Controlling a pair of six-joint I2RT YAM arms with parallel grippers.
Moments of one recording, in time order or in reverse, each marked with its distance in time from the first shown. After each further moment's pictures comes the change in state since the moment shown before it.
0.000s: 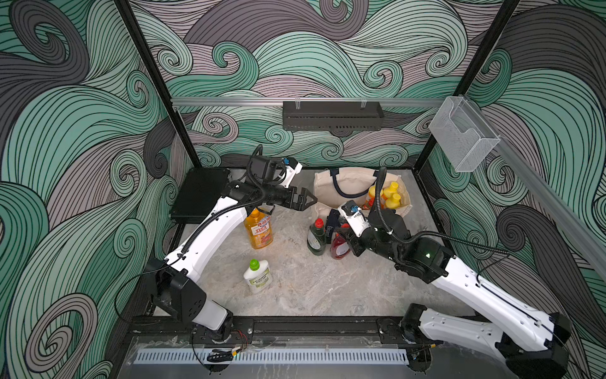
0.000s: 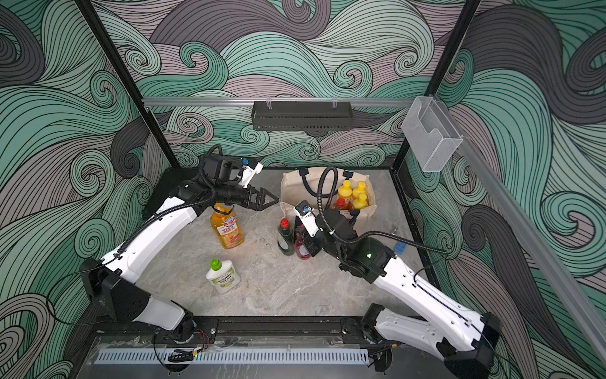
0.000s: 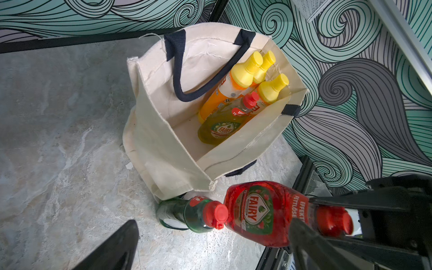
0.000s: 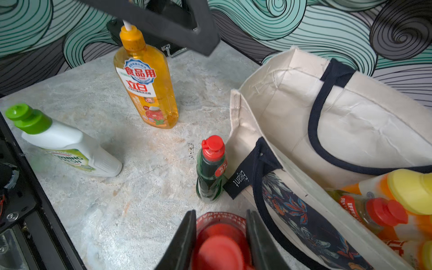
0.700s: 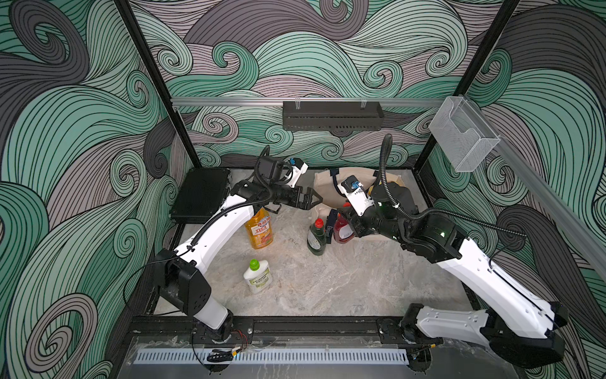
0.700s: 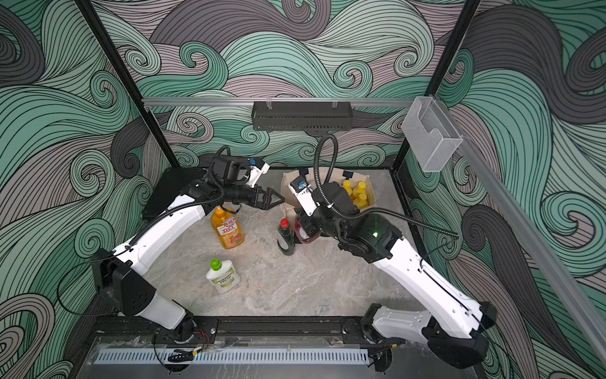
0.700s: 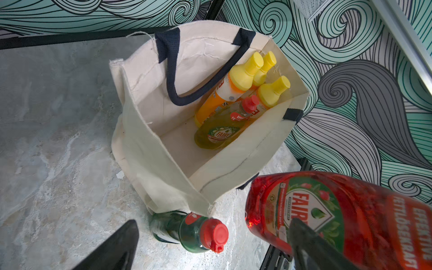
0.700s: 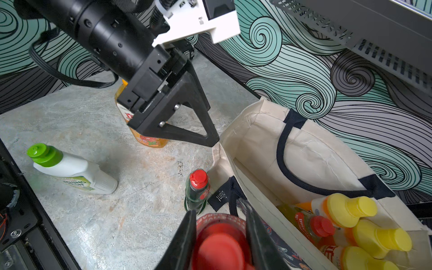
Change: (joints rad) left arm -0.025 0.057 0.000 0.070 0.000 -0.032; right arm -0.003 0.164 0.415 -0.233 0.068 -0.051
